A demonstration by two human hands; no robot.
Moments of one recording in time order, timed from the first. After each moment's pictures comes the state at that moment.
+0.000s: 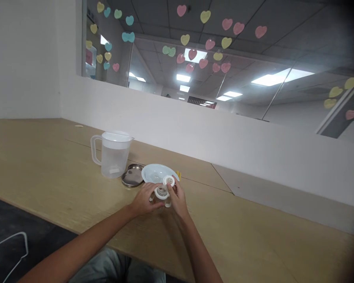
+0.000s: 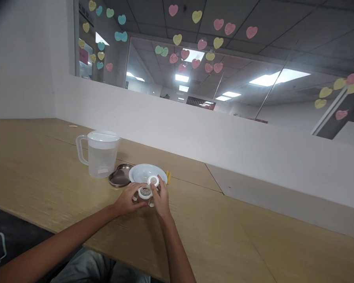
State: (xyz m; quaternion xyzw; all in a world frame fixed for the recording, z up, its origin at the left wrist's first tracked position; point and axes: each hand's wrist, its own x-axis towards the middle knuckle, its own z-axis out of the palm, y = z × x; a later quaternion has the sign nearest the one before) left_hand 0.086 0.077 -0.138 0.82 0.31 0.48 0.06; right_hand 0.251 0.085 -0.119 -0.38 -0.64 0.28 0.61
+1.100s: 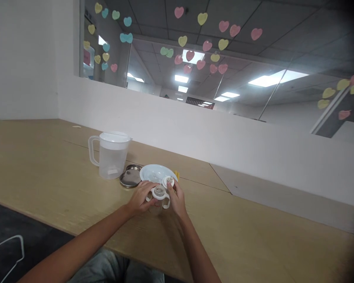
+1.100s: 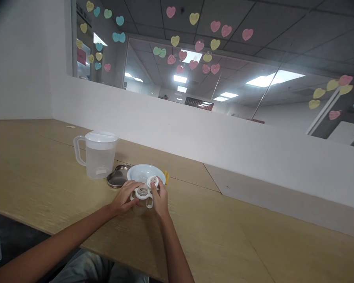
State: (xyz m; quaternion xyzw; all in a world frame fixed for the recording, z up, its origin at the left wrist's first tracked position) left_hand 0.075 0.076 -0.132 0.83 0.27 0.48 0.07; right_hand 0.253 0.081 -0.113 -0.40 -0.63 0.29 0.59
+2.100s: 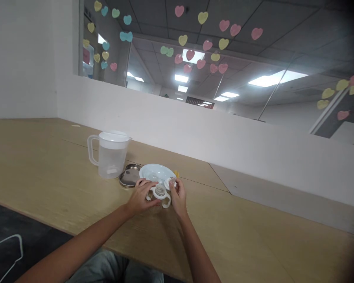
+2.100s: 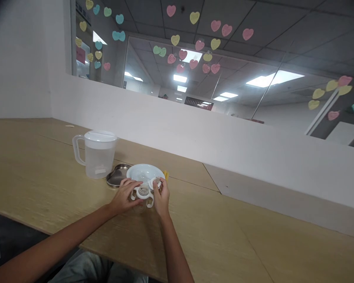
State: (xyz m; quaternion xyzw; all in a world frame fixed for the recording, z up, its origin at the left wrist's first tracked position) left_hand 0.082 0.077 -0.136 0.80 0.36 0.49 -0.02; right_hand 0.253 0.084 -0.114 -0.40 -0.59 0.25 0.66
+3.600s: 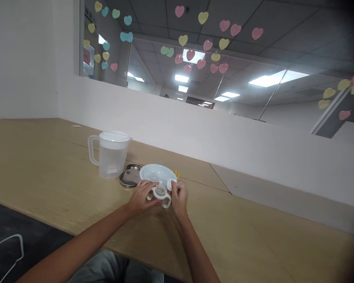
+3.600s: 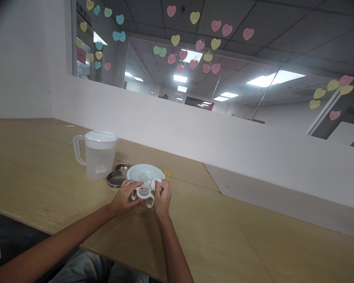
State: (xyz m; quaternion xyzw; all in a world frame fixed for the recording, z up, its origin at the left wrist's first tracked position) left_hand 0.080 0.078 -0.138 0.81 0.34 0.48 -0.01; right_hand 0.254 0.082 -0.115 -0.47 -0.57 0.17 0.65
